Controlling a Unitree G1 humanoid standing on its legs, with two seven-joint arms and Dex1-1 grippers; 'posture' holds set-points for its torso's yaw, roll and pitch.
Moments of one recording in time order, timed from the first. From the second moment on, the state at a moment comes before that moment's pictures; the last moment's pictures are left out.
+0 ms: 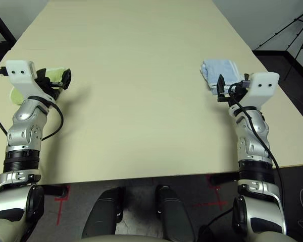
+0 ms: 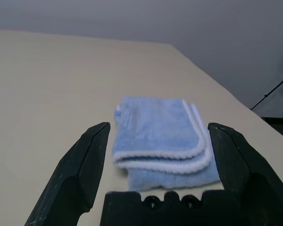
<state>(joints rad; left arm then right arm) -0.56 0.44 0.28 0.29 -0.24 0.16 -0.18 -0.42 -0.37 -0.33 0.37 0.21 -0.07 0.21</state>
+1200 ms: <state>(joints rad) -0.35 0.44 0.29 0.20 -0.18 0.09 -0.21 -0.34 -0.37 -0.33 0.40 0.28 -0.08 0.27</state>
